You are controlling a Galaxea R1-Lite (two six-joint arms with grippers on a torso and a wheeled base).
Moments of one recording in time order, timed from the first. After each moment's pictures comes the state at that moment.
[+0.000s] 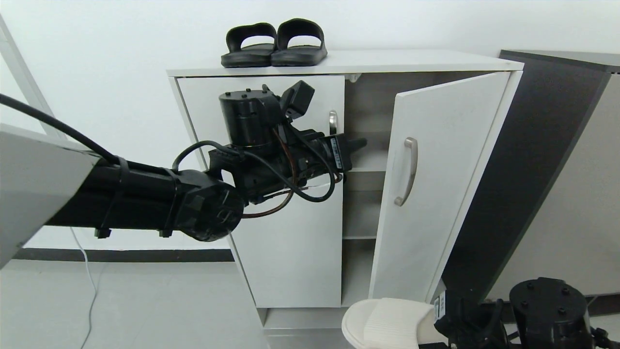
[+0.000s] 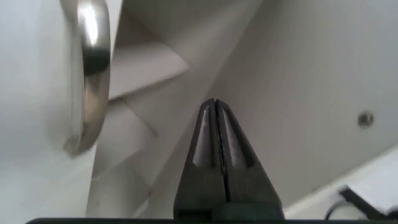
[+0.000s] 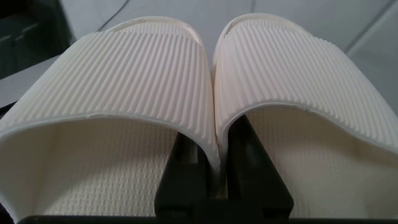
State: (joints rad) left arm -0.60 1.94 -1.29 -0.70 -0.35 -0.34; right arm 0.81 1.67 -0.22 -0.98 0.34 -0.11
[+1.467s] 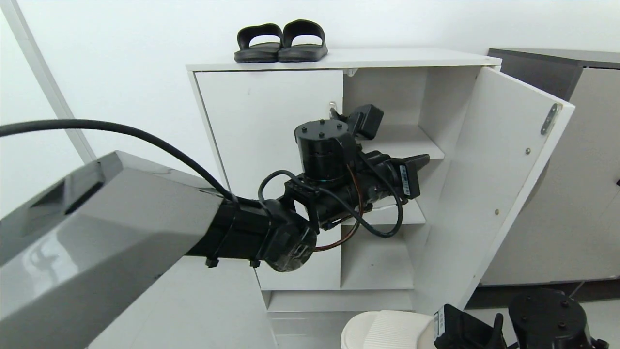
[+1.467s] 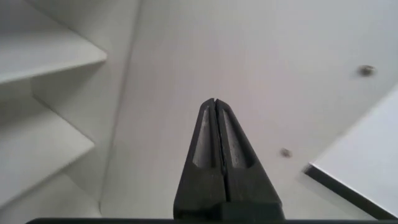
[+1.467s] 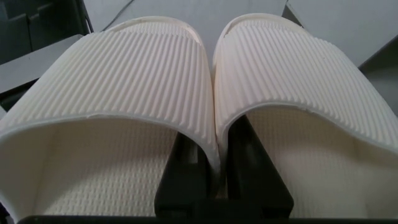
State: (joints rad) left arm -0.79 2.13 -1.43 -0.87 -0.29 -0.31; right arm 0.84 1.68 -0.20 -0.99 0.33 -0.11
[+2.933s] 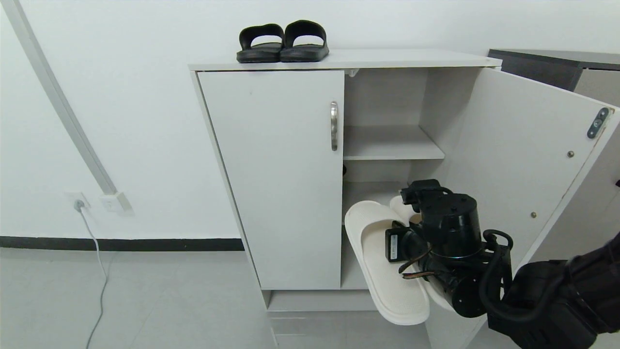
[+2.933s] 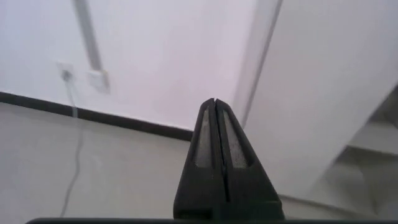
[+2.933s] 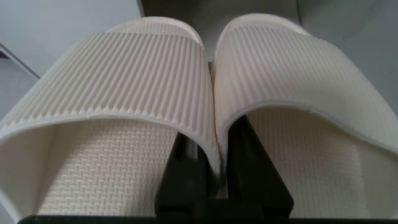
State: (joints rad) left arm -0.13 0.57 -0.29 -0.26 0.38 -0.03; right arm 0.78 1.86 -0.81 -0.74 -0.60 0.22
